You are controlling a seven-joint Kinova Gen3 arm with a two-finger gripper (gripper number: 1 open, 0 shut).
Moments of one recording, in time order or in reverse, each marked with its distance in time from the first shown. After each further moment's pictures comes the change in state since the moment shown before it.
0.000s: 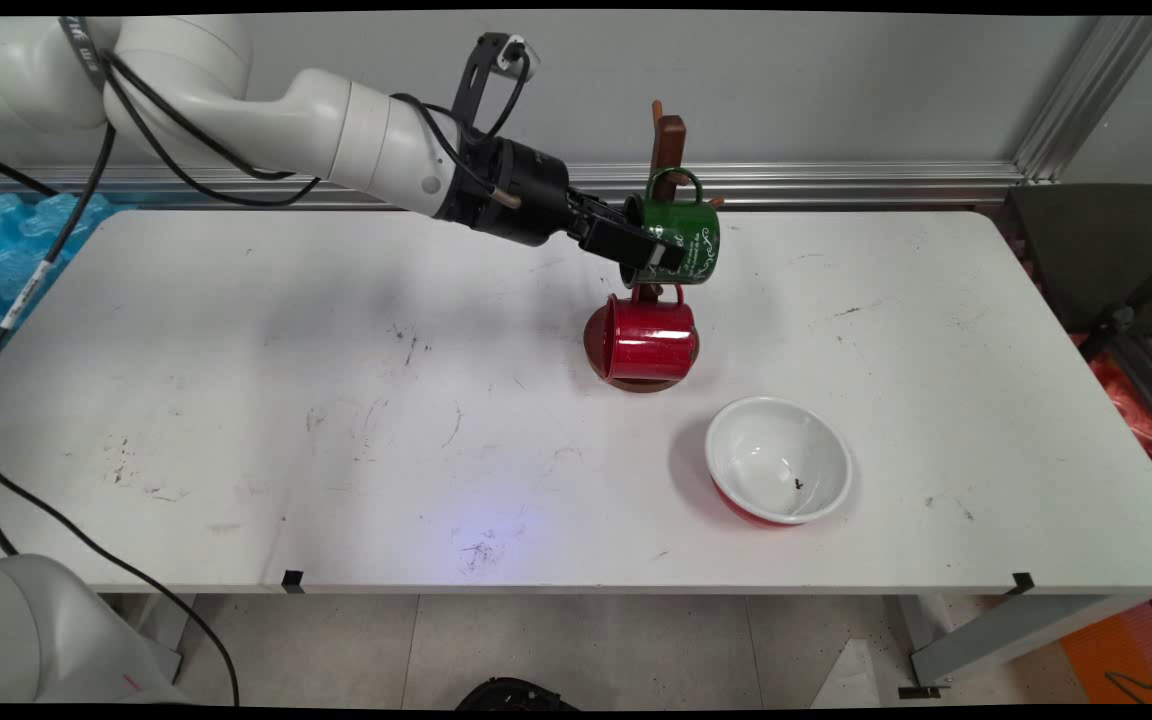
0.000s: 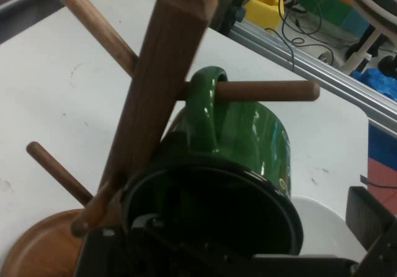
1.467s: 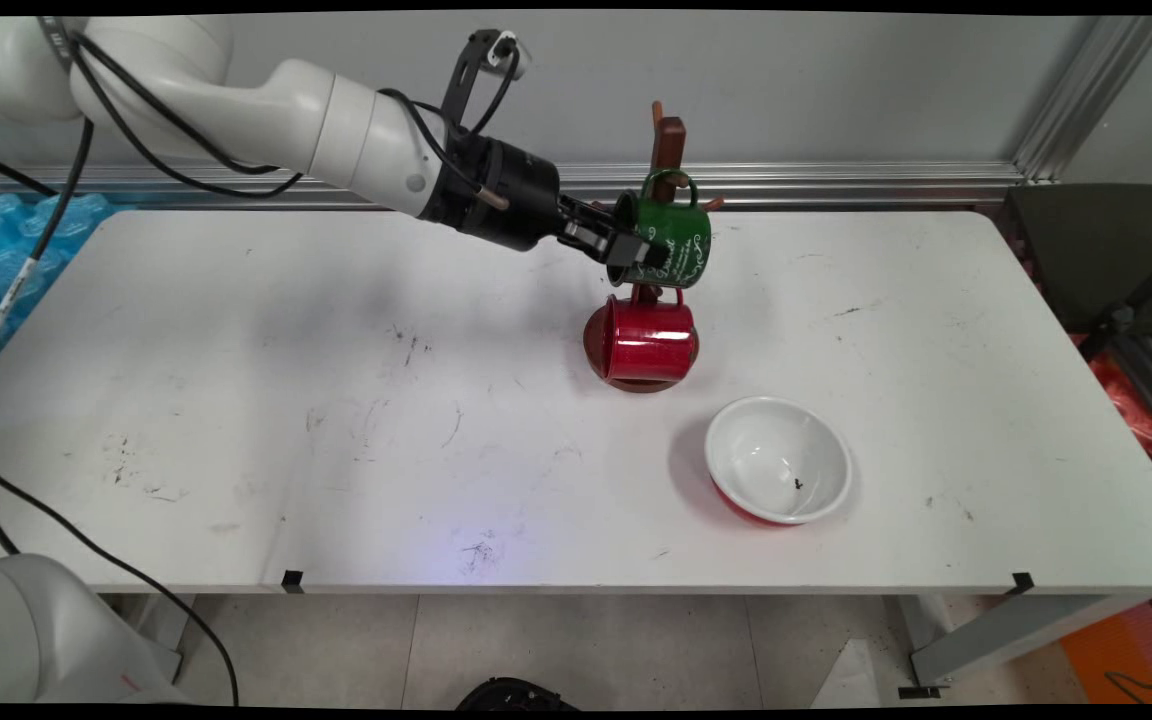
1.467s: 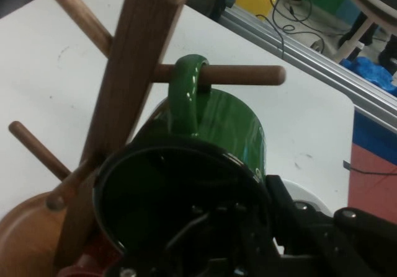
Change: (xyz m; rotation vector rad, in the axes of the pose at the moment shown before) arm 0.001 0.012 -0.013 -0.013 -0.038 -0.014
